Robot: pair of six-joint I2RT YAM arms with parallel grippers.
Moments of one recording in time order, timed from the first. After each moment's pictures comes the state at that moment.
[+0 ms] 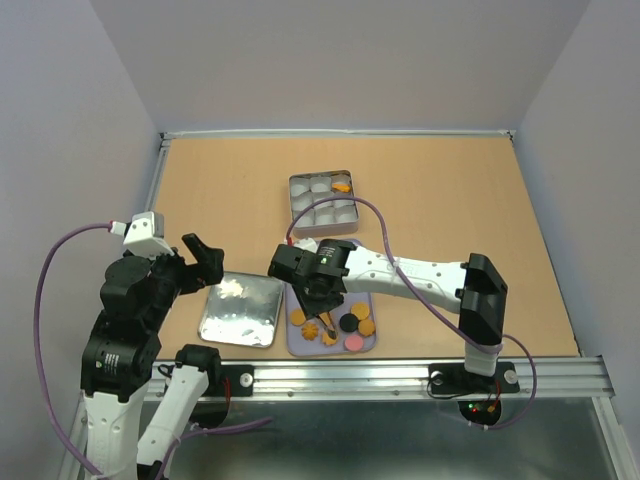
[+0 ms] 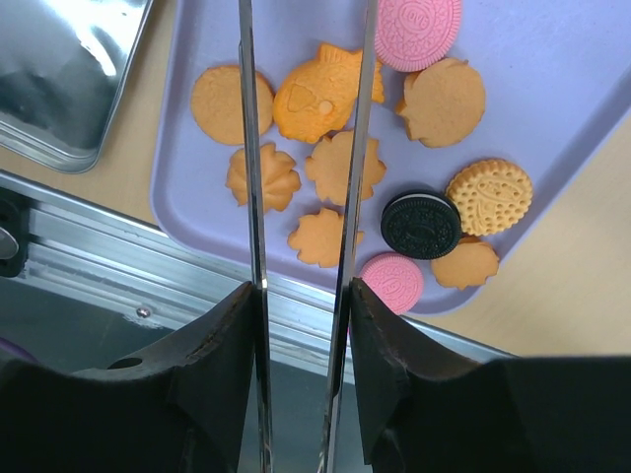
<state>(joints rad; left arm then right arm) -0.16 0.48 1.06 -0.94 -0.02 -0.38 1.23 1.87 1.66 -1.13 0.22 0.77</state>
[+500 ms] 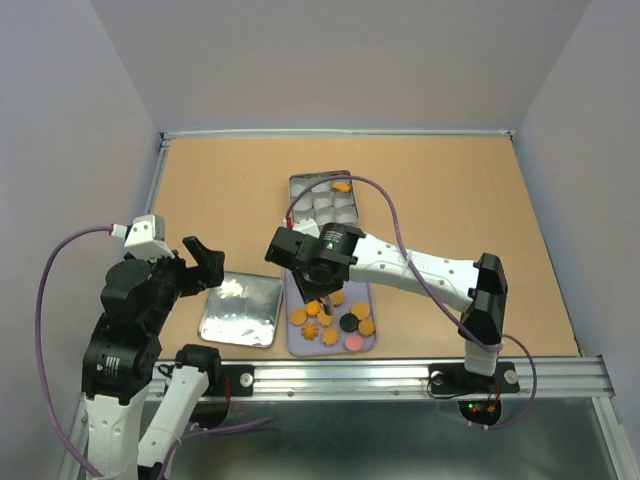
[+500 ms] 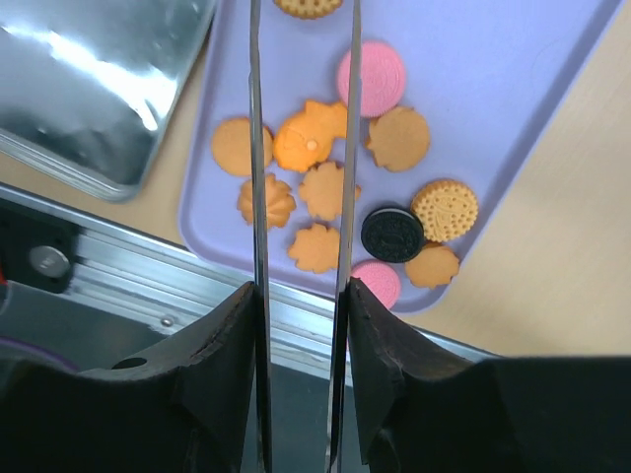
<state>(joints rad) -0.16 0.46 1.04 -0.94 -0.02 -0.38 1.21 1.87 1.81 -1.25 0.31 0.78</state>
